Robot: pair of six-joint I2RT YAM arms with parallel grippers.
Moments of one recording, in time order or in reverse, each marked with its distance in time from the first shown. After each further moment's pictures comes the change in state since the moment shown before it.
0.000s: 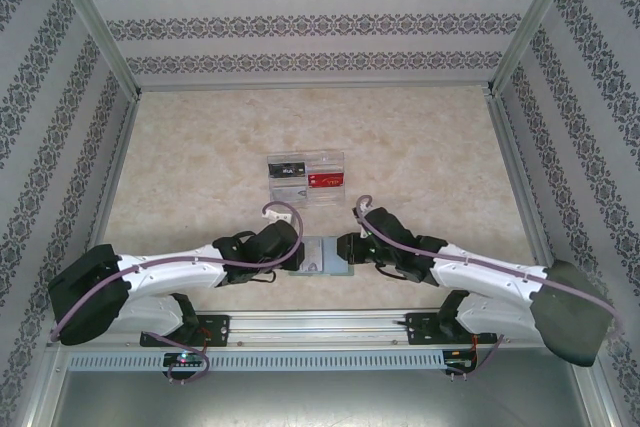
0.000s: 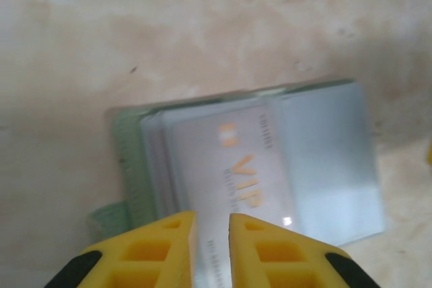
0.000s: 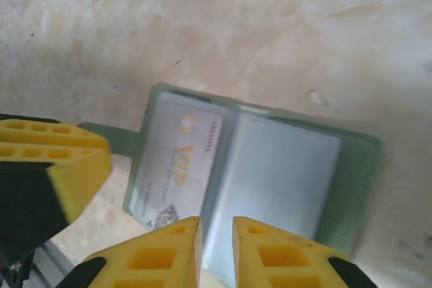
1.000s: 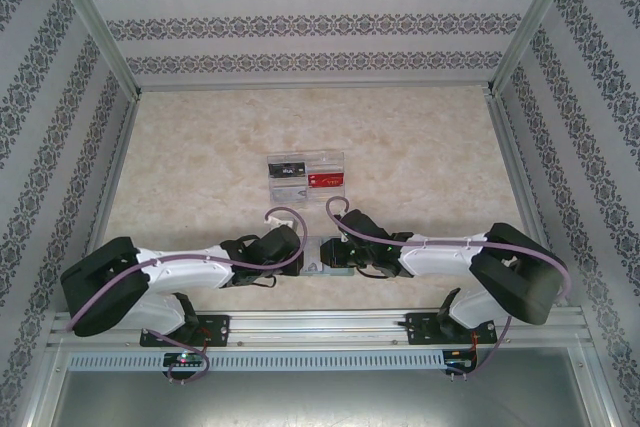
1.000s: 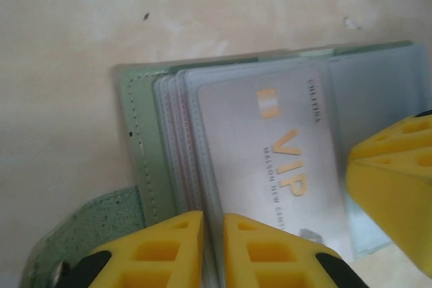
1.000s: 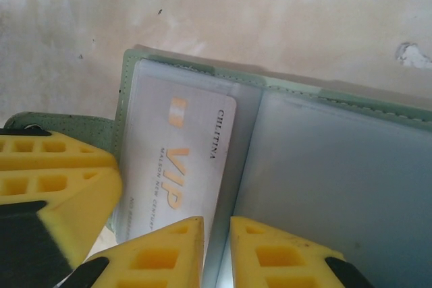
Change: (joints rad) left arm 0.001 0.093 -0.032 0.072 0.041 -0.015; right arm 0.035 0.310 0.044 0.183 -0.075 0.082
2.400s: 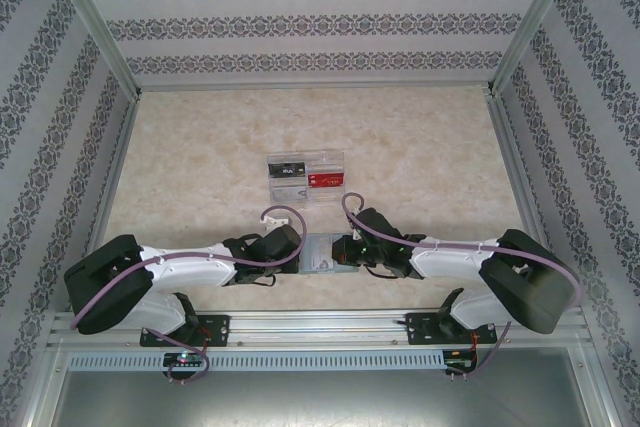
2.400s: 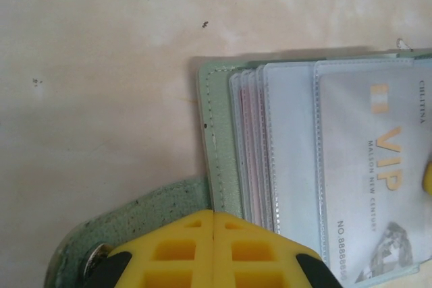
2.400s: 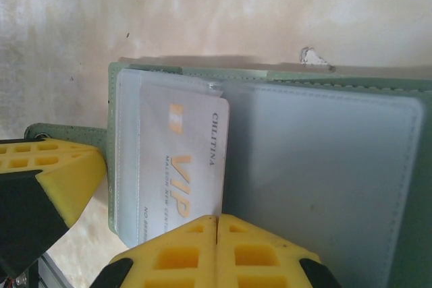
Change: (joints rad) left arm 0.004 0.014 0.025 -0.063 -0.063 -0.070; right arm -0.086 -0.068 -0.080 0.035 -0.049 0.036
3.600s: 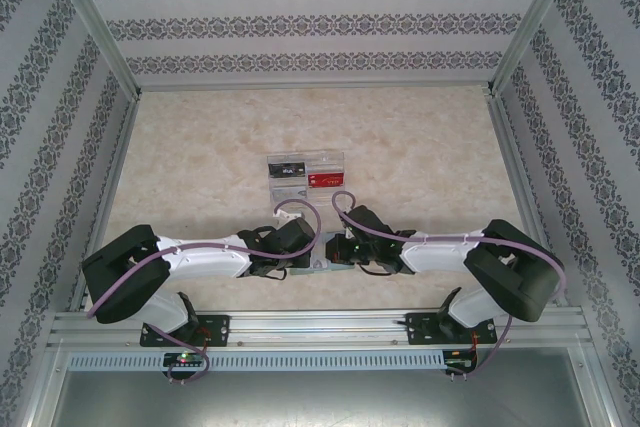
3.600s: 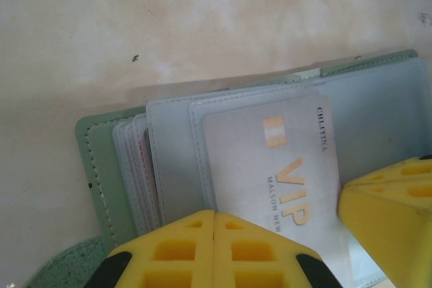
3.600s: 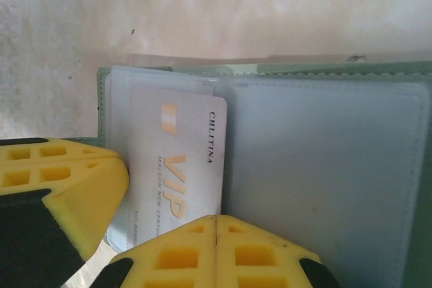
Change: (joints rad) left arm -0.008 0.111 0.124 -0.040 0.002 0.023; right arm 0.017 0.083 0.051 0.008 -0.014 -0.001
